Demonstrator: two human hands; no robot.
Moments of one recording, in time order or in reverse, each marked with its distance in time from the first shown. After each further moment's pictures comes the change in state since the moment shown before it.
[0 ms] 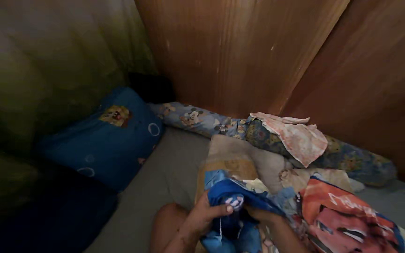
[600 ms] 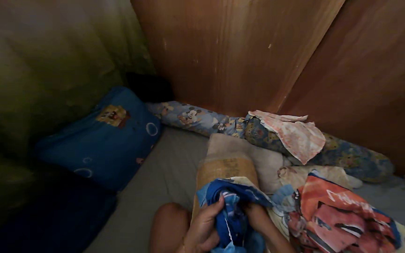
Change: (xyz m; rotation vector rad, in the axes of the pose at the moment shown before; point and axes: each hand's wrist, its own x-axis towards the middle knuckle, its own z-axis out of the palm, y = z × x) left_hand -0.016 -0.017 0.019 -0.592 0.023 -0.167; right_hand -0.011 -0.002 0.018 -0.295 0.336 0.193
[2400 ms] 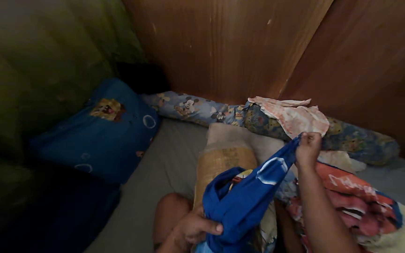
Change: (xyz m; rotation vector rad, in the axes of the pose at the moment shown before) left_hand -0.021 0.024 -0.026 0.409 -0.302 -0.178; right_hand 0.100 0.049 -0.149 0.303 1.025 -0.169
